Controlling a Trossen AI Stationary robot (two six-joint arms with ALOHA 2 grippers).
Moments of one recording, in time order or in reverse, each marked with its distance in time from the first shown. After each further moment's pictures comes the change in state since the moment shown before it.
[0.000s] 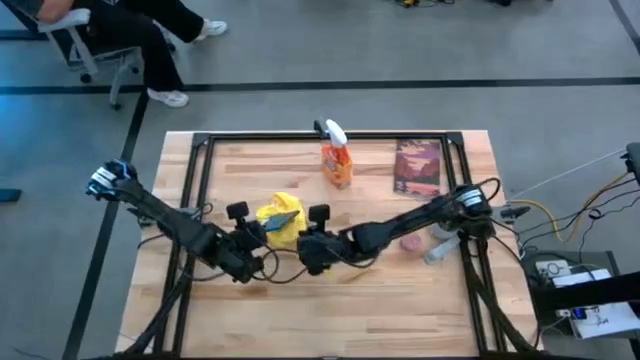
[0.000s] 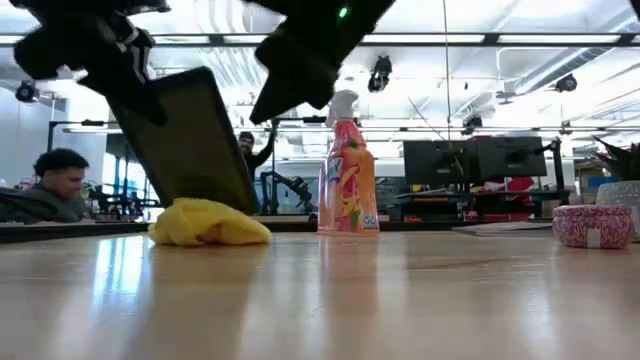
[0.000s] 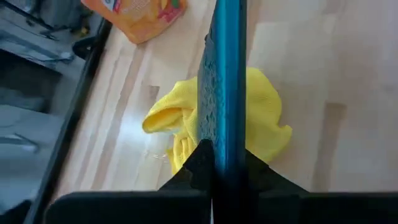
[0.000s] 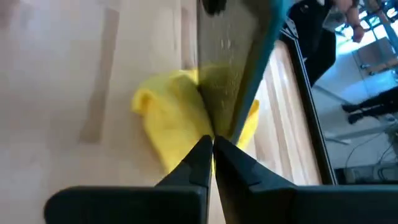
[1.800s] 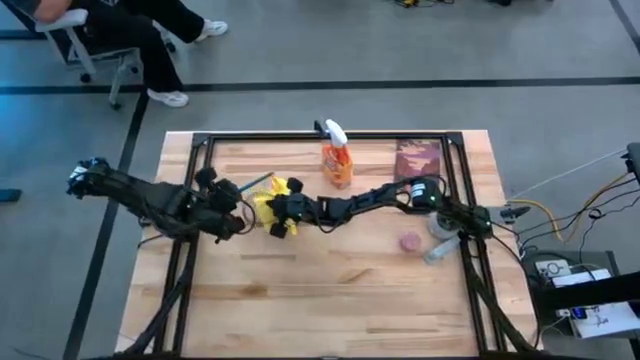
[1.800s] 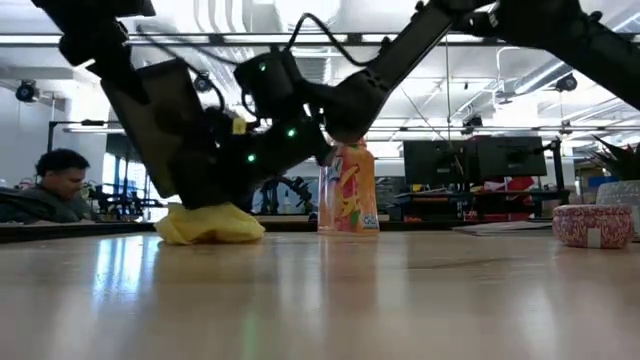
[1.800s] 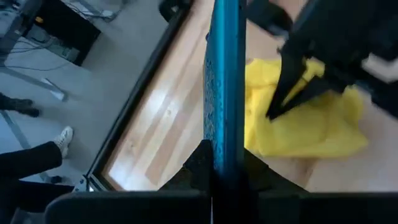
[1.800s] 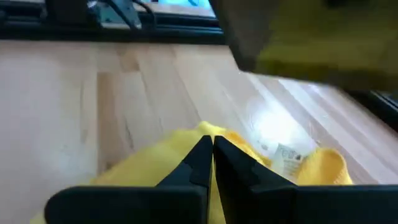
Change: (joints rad) left arm 0.229 -0.408 -0.007 -0.288 -0.054 -0.011; right arm -0.357 0.451 0.136 0.774 -0.320 0.110
